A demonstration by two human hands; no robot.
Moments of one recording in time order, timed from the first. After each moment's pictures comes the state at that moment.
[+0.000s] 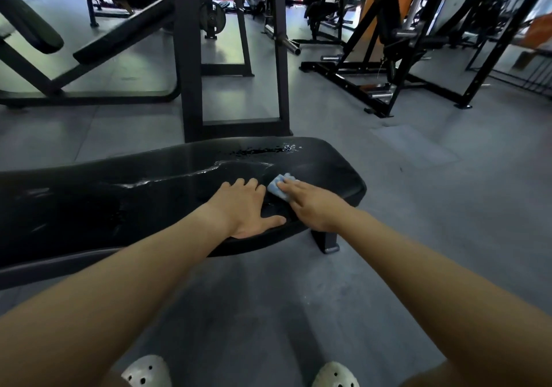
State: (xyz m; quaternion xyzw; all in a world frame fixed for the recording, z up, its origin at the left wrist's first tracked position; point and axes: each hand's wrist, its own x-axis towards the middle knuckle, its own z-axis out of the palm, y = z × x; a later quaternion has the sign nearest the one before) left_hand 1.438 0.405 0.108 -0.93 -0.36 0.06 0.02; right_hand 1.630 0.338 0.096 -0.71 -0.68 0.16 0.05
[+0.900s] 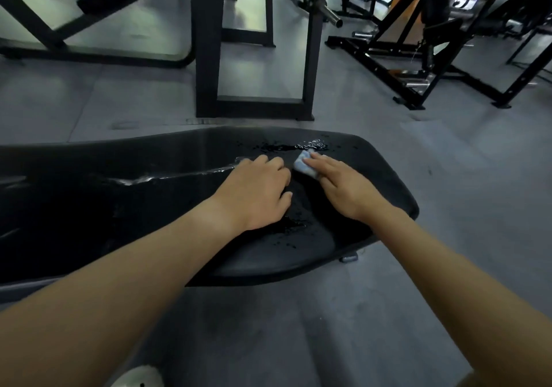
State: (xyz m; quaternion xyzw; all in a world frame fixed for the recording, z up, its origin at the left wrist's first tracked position) left_hand 1.439 0.478 0.092 -0.94 -0.33 -0.11 -0.01; right_hand 1.665 0.431 0.078 -0.70 -0.69 0.10 0.12
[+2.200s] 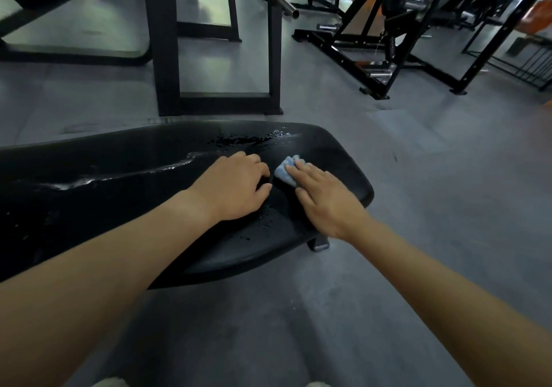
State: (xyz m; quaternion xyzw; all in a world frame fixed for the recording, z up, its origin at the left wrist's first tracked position) left_hand 1.481 0.477 0.089 -0.95 -0.31 -0.08 -0.06; right_hand 1.676 0.368 0.072 -0.73 -0.67 0.07 0.11
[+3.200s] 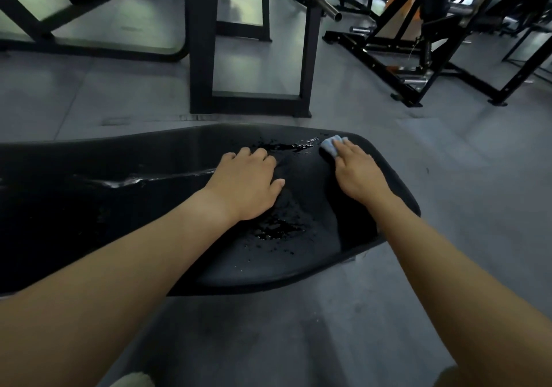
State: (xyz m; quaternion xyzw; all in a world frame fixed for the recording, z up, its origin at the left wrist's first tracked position) left_hand 1.443 0.504 0.086 -0.91 -0.40 -0.04 -0.03; right_hand 1.692 0.462 0.072 -0.82 -0.56 0.06 0.13
